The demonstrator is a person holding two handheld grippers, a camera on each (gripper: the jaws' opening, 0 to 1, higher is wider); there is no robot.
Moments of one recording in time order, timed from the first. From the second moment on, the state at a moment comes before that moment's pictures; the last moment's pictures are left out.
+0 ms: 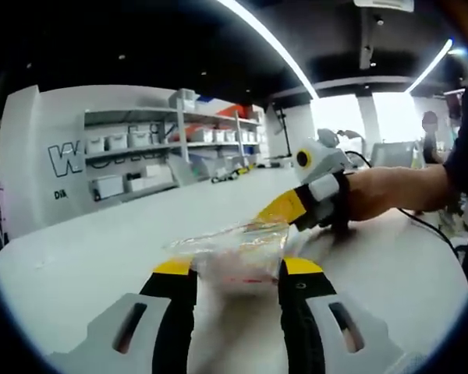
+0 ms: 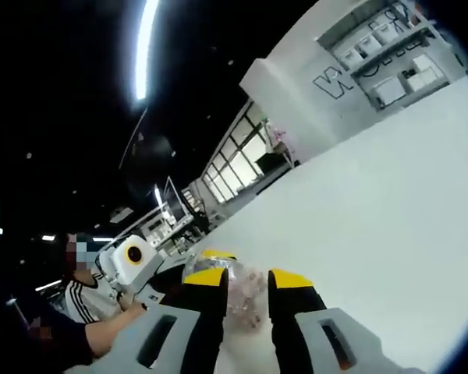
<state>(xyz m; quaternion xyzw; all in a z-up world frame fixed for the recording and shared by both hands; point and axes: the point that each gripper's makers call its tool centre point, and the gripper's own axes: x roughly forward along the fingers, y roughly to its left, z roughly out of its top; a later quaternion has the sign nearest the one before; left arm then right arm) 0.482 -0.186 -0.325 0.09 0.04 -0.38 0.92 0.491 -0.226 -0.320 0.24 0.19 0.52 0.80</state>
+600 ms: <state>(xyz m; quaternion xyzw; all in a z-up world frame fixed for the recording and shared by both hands) 0.482 -0.185 -0.325 0.09 0.04 -0.38 0.92 0.484 -0.228 -0.311 0.27 0.20 0.54 0.77</state>
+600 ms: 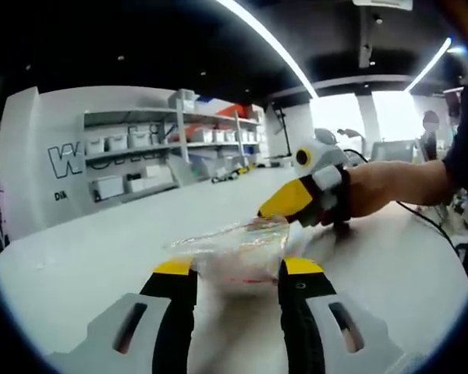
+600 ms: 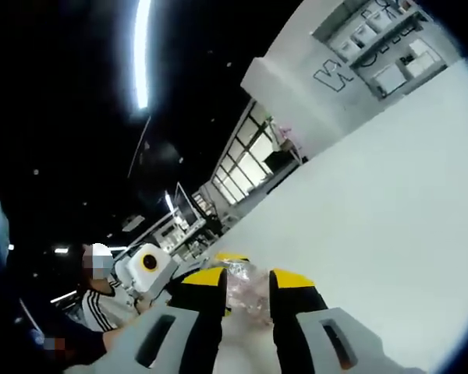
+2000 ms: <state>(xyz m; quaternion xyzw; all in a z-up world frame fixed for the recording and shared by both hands) 0.481 -0.187 -0.325 0.11 0.03 -0.38 0.92 0.474 -0.218 -0.289 0.18 0.21 0.58 0.76</state>
